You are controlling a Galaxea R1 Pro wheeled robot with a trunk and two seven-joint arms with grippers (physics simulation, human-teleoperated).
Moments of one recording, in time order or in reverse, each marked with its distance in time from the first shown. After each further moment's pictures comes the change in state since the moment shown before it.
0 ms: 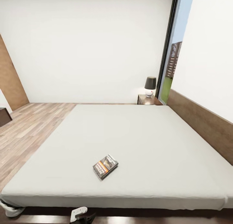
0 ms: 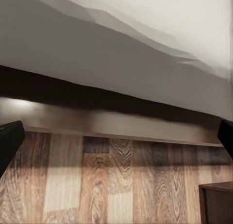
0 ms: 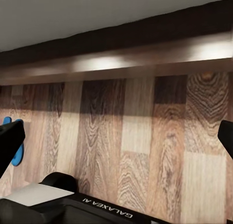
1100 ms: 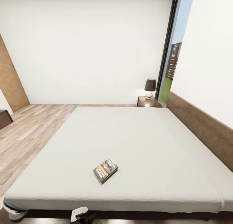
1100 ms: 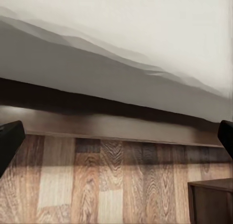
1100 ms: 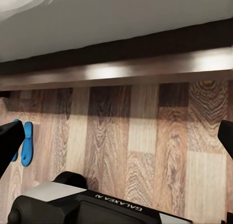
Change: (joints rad) left arm 0.000 -0.002 -0.001 0.000 -0.003 0.000 -0.005; right arm 0.000 -0.001 -0.003 0.000 -0.005 0.000 -0.001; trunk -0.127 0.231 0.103
